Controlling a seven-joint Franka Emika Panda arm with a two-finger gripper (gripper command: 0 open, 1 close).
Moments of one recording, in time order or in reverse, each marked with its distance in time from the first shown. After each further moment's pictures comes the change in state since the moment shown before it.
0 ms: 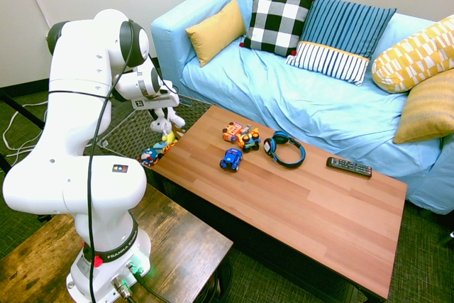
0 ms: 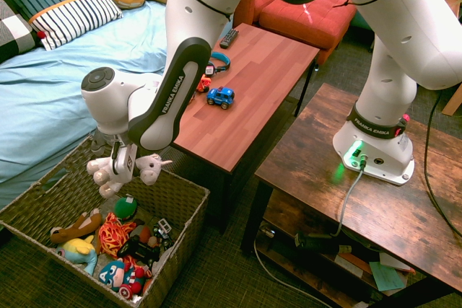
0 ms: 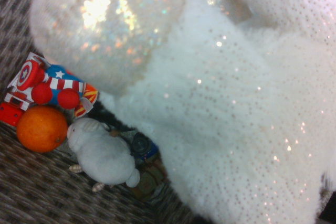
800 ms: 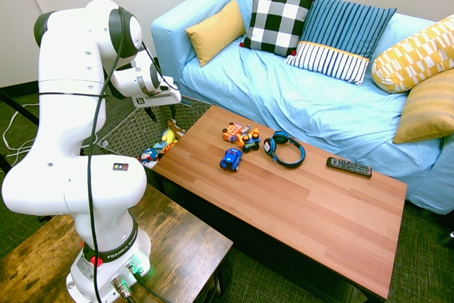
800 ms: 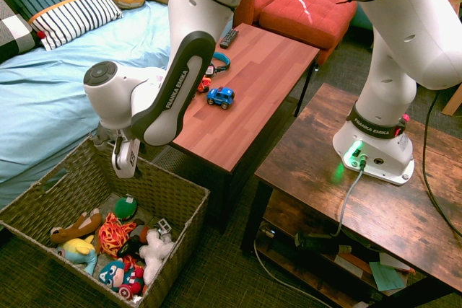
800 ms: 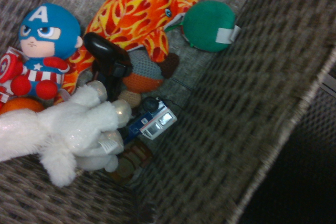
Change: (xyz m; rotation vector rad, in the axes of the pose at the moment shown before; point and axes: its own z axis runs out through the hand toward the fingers) arm -0.004 0.034 -0.039 -0.034 0.035 0.044
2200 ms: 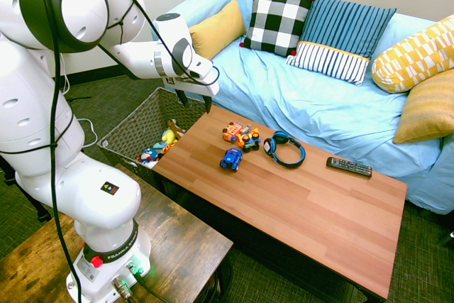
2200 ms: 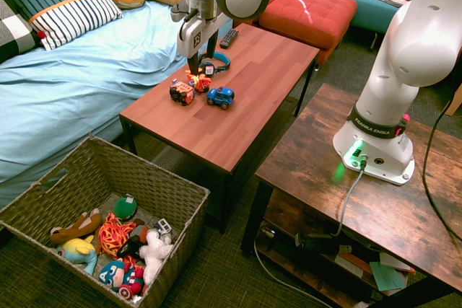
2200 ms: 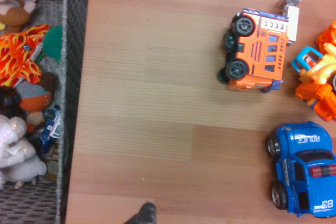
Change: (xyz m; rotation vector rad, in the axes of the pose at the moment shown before) arm 0.021 0.255 -0.165 0.055 0.046 0.455
